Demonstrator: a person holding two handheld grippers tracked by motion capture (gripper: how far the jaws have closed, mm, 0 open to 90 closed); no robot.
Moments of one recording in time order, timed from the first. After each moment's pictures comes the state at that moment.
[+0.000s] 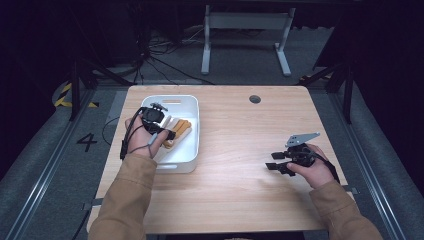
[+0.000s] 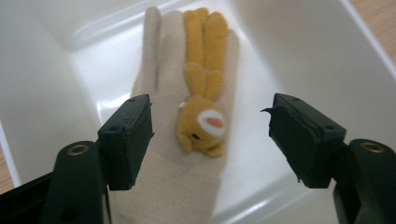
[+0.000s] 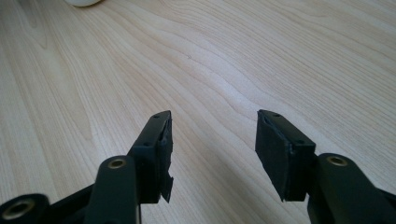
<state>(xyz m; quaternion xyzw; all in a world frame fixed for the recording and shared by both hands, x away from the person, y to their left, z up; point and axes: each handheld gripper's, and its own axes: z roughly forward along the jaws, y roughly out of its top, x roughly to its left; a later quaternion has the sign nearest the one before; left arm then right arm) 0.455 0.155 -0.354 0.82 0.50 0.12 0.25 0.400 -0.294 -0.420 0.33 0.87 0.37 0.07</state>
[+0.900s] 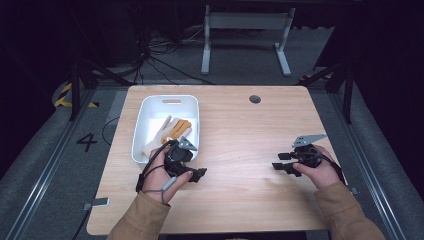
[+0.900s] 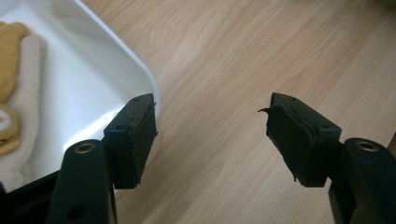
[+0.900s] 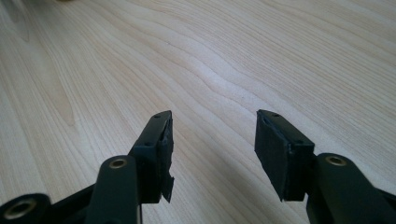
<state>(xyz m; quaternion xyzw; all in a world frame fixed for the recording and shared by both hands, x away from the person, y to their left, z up) 0.352 0.089 -0.370 0.88 0.34 0.06 0.33 0.398 -0.314 -0.423 0.35 0.86 0.36 0.08</state>
